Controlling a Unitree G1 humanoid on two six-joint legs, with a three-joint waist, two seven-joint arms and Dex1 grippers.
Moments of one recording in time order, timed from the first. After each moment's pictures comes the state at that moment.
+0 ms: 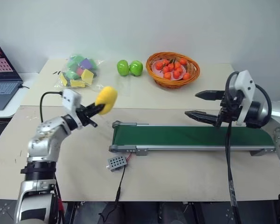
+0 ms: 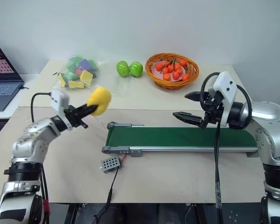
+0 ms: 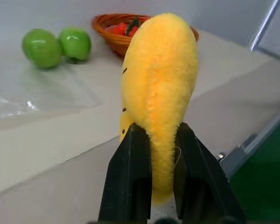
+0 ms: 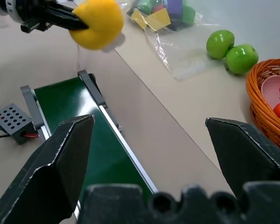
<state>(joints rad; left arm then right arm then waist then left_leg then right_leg) -0.46 0.56 0.10 0.15 -0.34 0.21 -0.76 -0.50 -0.90 -0.14 -0.24 0.57 0.64 0.96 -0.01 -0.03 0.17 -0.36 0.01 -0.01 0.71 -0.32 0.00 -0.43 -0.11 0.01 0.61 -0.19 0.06</state>
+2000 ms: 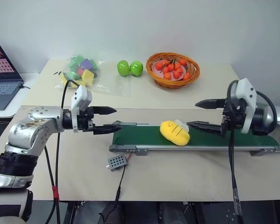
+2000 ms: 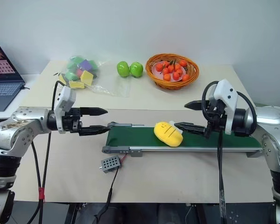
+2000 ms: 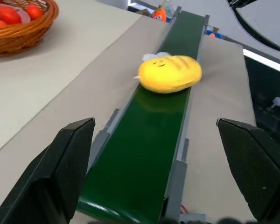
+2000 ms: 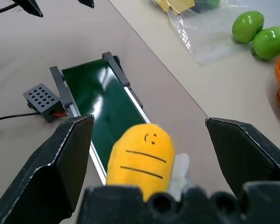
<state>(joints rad) -0.56 0.85 -0.05 -0.03 -0.66 0.59 -1.13 -0.42 -0.96 -0.19 -0.32 0.61 0.71 1.03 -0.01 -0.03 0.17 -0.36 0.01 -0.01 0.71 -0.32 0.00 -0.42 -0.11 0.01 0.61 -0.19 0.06</state>
